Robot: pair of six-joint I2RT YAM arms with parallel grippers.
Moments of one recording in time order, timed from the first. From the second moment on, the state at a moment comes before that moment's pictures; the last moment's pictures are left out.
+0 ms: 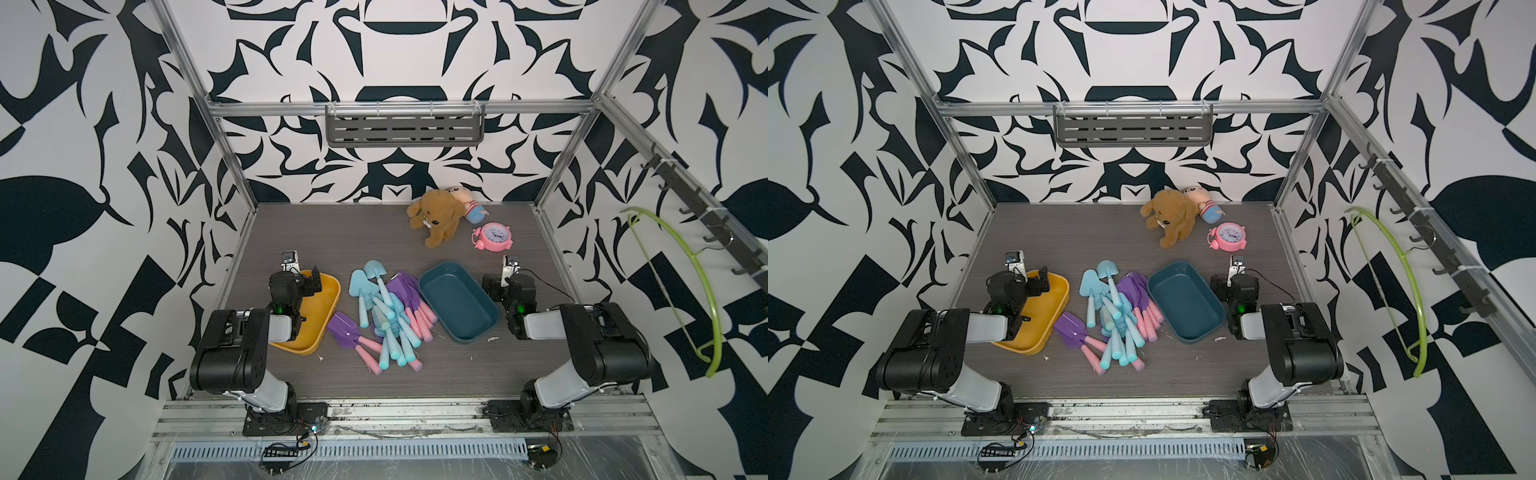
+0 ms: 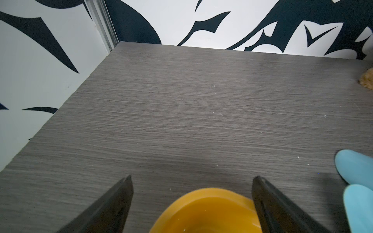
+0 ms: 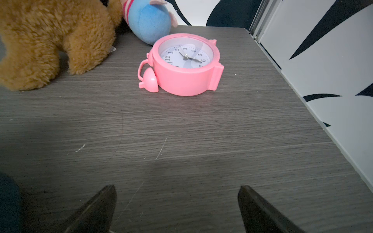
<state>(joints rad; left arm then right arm) -0.03 1.55 0.38 0.80 -0.05 -0.06 0.04 1.57 0.36 0.73 0.13 0.01</state>
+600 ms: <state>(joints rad) -0.03 1.52 0.41 0.72 -0.04 -0.05 0.04 1.54 0.40 0.60 0.13 0.01</state>
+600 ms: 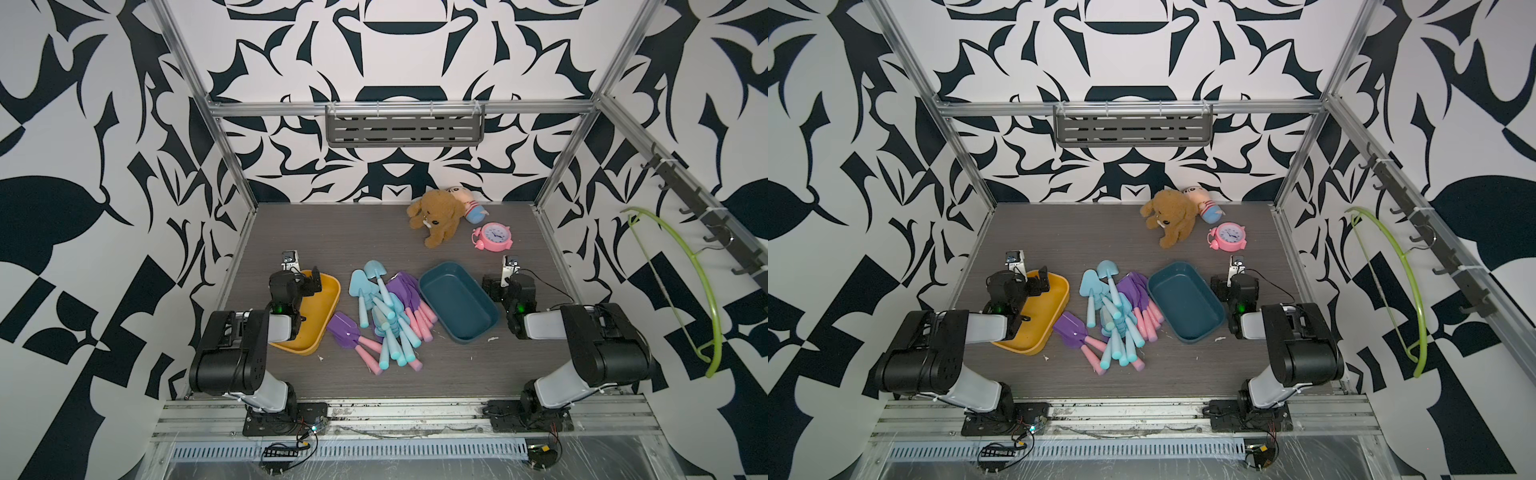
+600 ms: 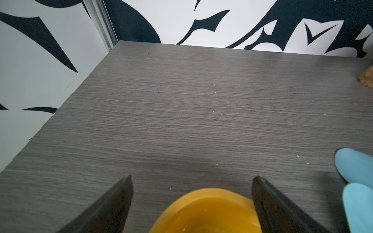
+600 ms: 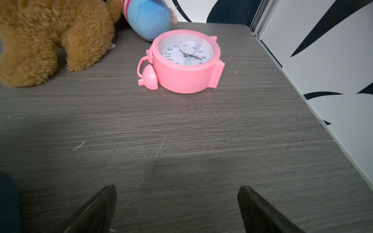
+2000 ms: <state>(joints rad) -0.04 1.45 0.96 -0.41 0.60 -0.10 0.53 1.57 1.02 -0.68 -0.23 0.32</state>
